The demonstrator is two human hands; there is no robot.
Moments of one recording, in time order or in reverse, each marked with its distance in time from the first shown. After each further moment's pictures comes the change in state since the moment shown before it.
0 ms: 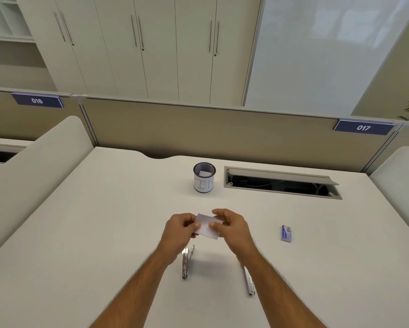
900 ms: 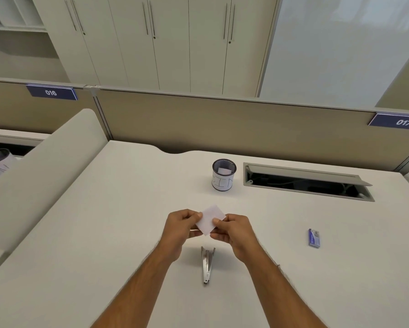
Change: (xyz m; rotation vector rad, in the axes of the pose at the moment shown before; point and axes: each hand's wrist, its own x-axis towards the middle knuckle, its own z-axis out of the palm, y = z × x) left_hand 0.025 -0.018 -0.046 -0.391 0.053 -0.163; right_hand 0.035 -0.001 0.058 0.377 -0.091 0.272
